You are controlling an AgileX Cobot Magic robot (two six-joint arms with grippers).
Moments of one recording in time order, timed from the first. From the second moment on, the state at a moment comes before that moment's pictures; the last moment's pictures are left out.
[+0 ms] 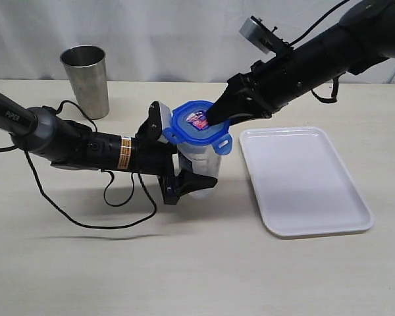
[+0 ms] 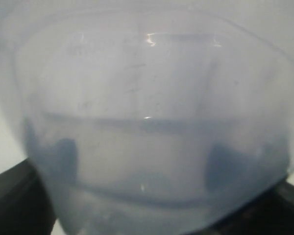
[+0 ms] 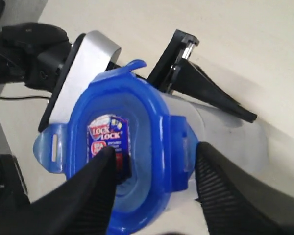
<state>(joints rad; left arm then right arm) -0.37 2.33 -1.23 1.31 -1.01 -0.53 0.20 2.00 -1.48 0.90 1.12 -0.78</state>
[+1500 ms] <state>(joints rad) -0.39 2.33 -1.24 1.28 -0.97 -0.55 0.26 1.82 -1.50 0.69 0.95 -0.85</state>
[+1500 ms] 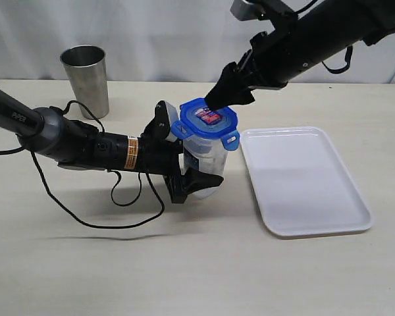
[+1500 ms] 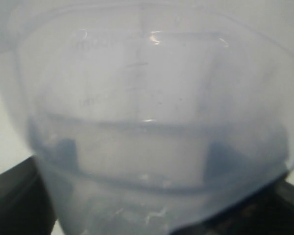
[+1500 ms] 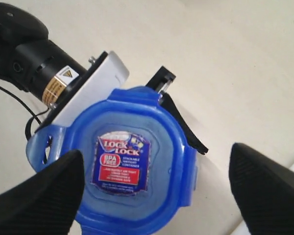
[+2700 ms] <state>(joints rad) -0.39 2.33 -1.24 1.27 -0.97 -0.55 0.70 1.82 -1.54 -0.22 0.89 -0.10</state>
